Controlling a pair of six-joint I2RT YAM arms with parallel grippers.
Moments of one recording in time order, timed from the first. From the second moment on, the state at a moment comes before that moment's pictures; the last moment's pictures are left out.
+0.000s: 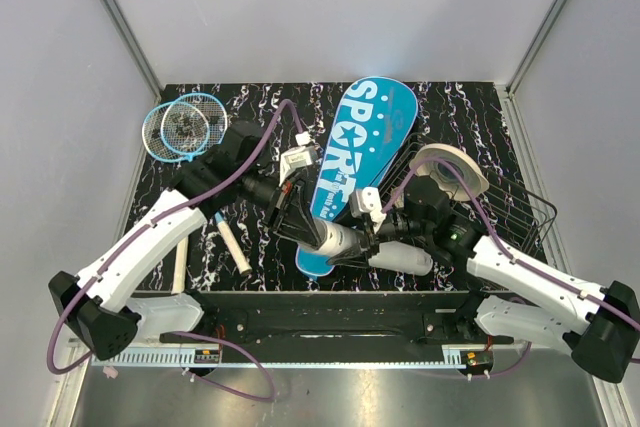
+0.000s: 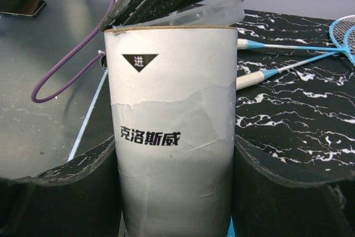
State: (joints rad) left arm -0.65 1.19 1.25 -0.72 1.31 -0.07; right arm 0.86 1.00 0.74 0.12 -0.83 -0.17
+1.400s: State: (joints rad) left arm -0.70 1.33 1.14 -0.51 1.58 -0.25; right arm 0.93 0.98 0.74 -0.02 -0.79 -0.16
